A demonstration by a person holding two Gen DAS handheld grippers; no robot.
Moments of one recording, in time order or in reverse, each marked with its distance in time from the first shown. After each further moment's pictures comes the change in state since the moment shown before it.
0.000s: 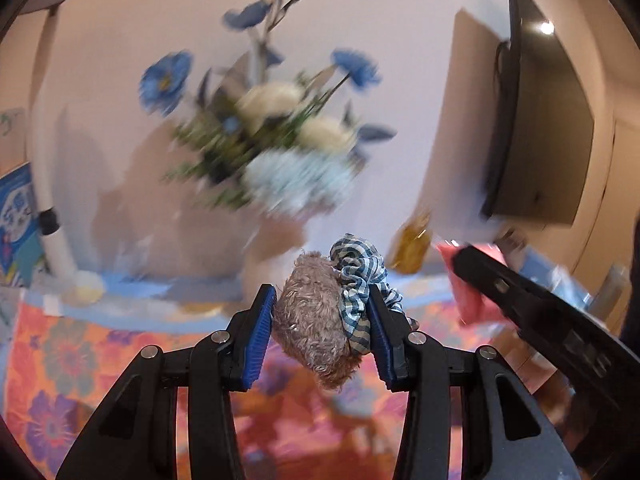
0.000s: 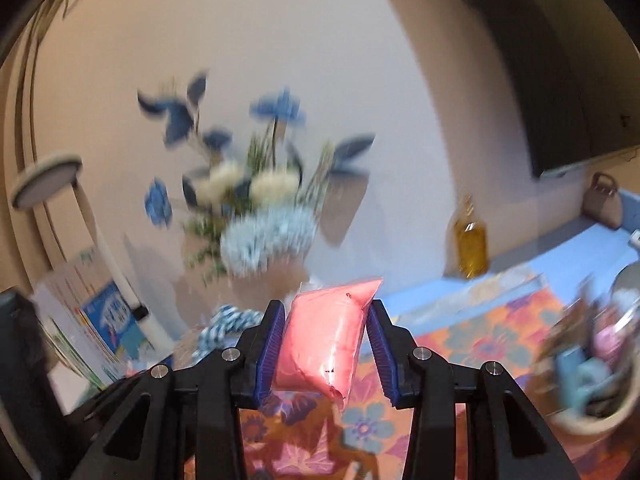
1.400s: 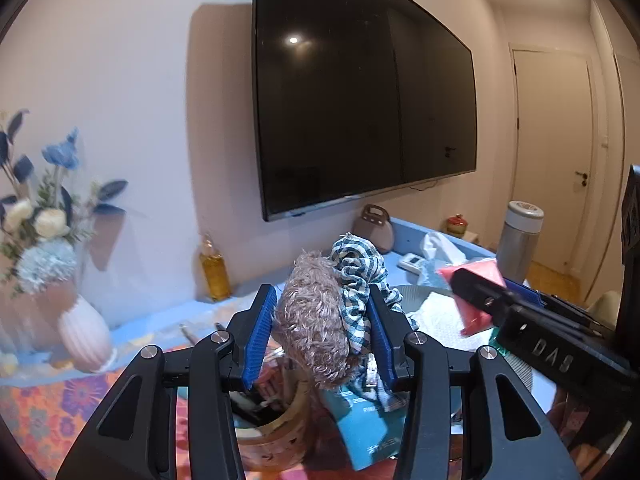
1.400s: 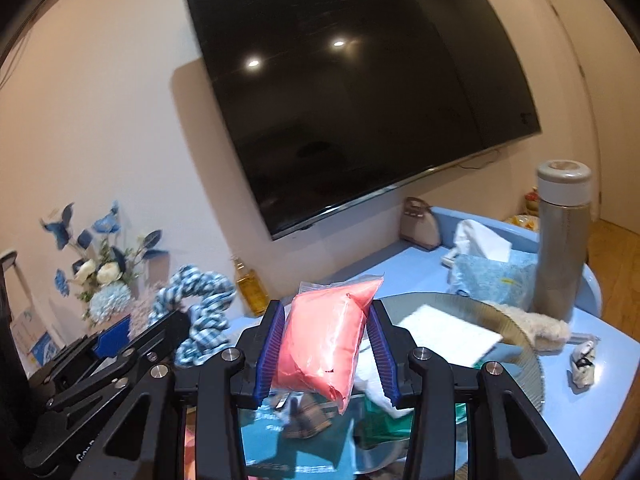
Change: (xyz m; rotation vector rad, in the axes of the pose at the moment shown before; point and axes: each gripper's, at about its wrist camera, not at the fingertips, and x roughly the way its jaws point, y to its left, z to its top) left arm 0.005 -0.273 -0.031 0.305 -0.003 -0.236; right arm -0.163 -0.228 0.007 0.136 -0.096 -0.320
